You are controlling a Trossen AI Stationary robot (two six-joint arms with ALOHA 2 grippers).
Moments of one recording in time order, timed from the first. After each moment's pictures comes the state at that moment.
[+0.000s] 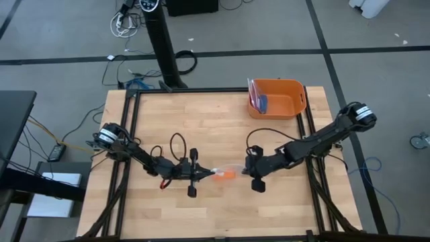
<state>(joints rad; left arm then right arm) -0.41 1.86 0.54 1.46 -0.39 0.04 0.42 1.39 0.80 -0.24 0.25 0.47</state>
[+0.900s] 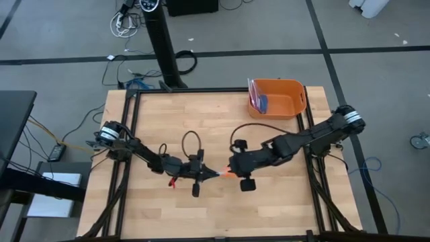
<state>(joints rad) -0.35 1.86 0.60 1.27 -0.25 -0.15 0.37 1.56 1.33 -0.59 0.22 0.15</state>
